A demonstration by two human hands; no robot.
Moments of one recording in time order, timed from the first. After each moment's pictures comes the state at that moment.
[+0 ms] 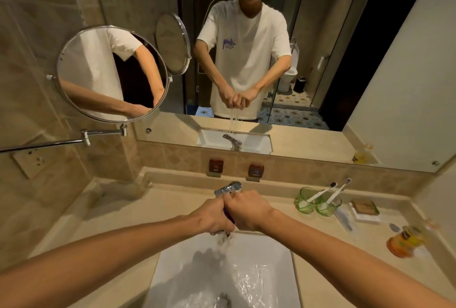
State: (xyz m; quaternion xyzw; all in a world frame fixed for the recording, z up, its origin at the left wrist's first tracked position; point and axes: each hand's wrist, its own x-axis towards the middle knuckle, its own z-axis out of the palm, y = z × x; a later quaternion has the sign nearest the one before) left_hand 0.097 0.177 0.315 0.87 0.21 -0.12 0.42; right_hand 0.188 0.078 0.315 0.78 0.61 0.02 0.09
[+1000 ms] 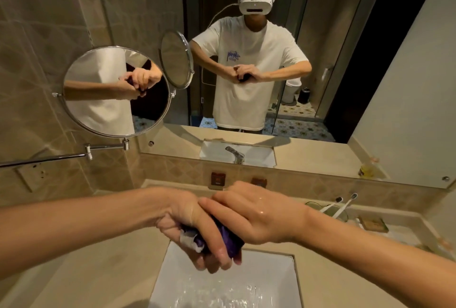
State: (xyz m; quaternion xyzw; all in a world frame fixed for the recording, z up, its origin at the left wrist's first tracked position) left_hand 0.061 0.205 0.438 0.58 0.06 -0.48 0.65; right_hand 0.173 0.049 0.422 0.48 0.81 0.32 -0.10
